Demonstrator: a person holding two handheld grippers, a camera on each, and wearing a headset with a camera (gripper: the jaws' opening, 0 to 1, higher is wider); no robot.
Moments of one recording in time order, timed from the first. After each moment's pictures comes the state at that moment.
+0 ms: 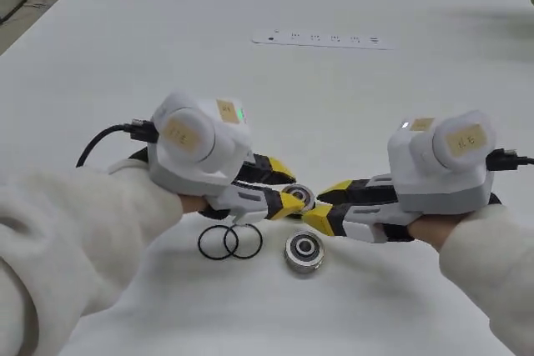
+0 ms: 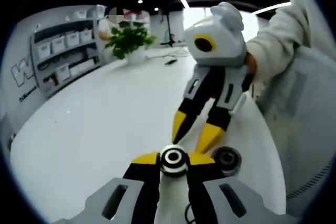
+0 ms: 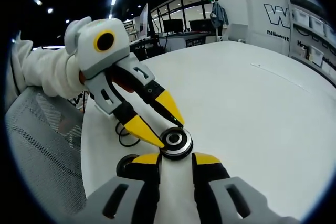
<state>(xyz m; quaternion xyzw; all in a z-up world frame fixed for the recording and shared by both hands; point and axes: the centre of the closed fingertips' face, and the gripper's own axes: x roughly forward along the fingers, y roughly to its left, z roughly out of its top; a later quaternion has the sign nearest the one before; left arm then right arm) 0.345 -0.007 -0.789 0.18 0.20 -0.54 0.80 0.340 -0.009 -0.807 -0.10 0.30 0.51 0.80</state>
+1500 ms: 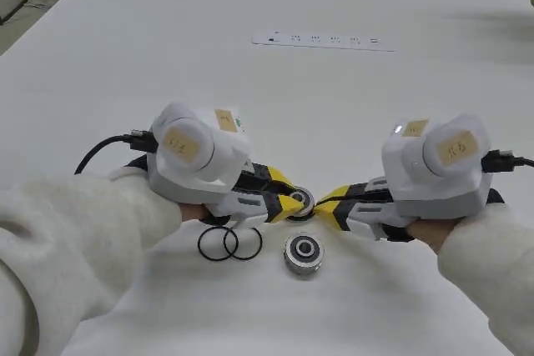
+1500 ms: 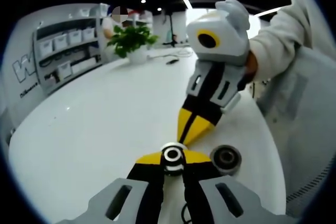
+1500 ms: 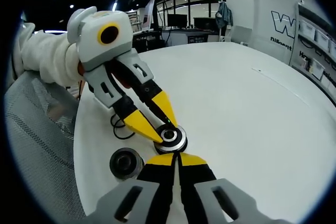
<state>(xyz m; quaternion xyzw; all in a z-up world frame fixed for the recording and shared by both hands) 0.344 -0.004 -0.795 0.17 0.20 -0.53 0.80 0.344 -0.014 -0.809 -0.15 0.30 0.50 0.80</state>
